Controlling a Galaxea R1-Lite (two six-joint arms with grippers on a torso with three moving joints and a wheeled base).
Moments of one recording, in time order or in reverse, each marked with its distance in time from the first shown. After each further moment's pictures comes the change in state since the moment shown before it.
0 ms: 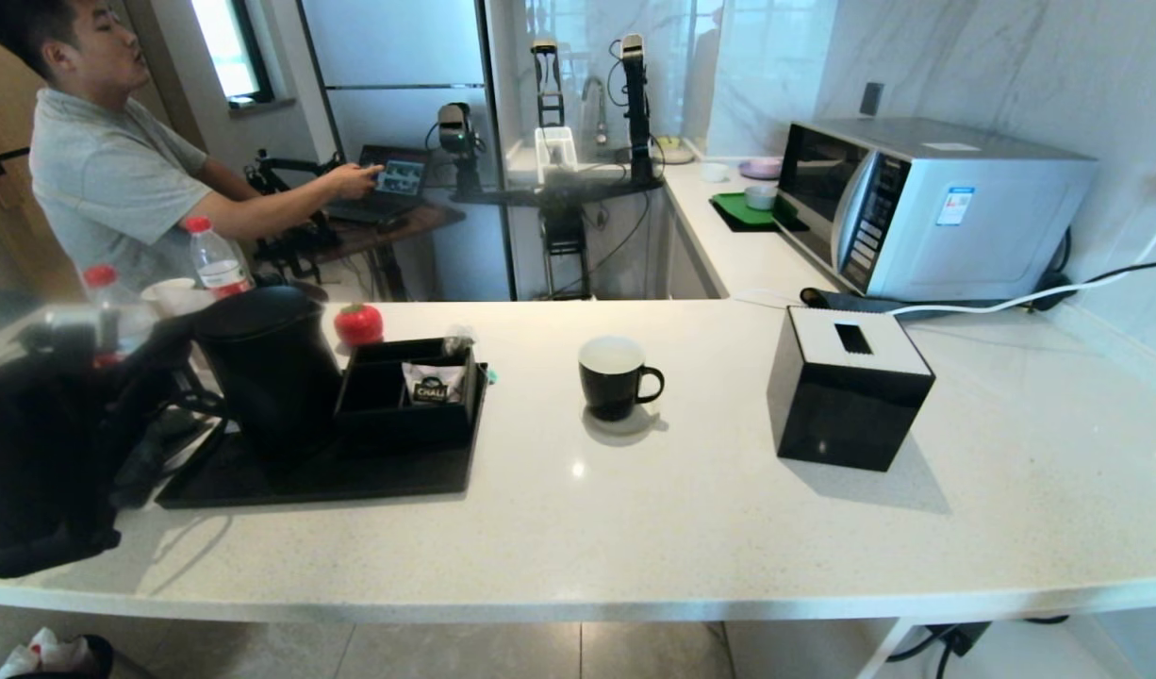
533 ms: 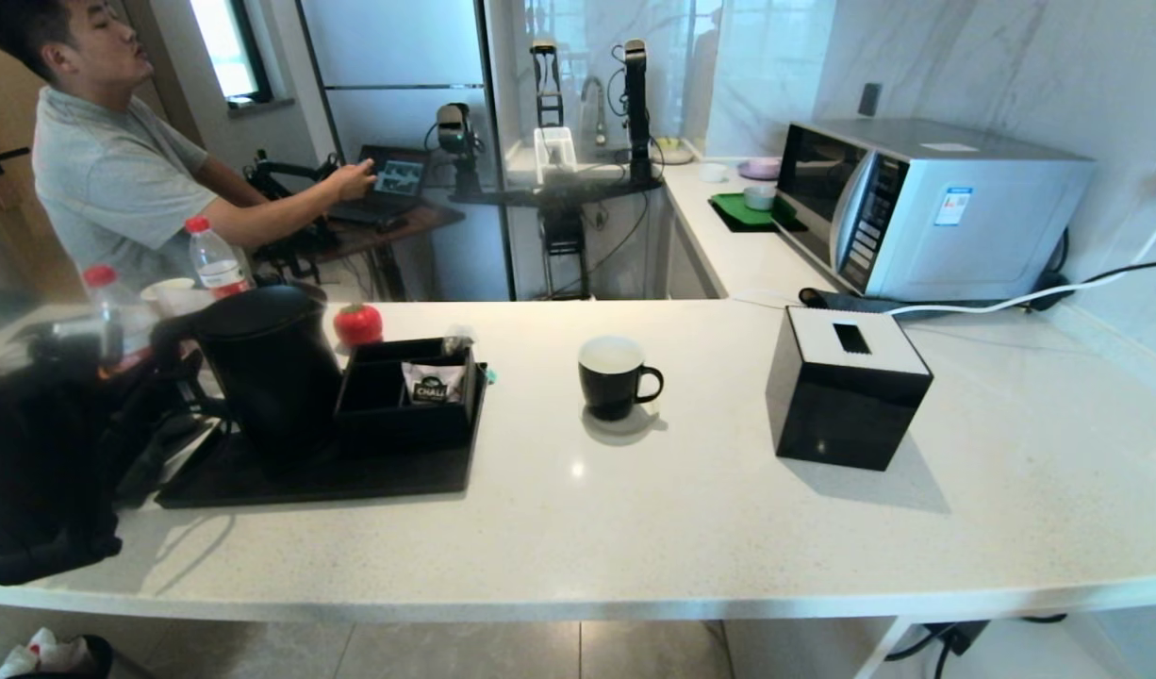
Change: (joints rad) left arm 0.000 0.009 0.022 0.014 -0.002 0.000; right arm 0.000 0.000 0.000 0.000 0.000 0.001
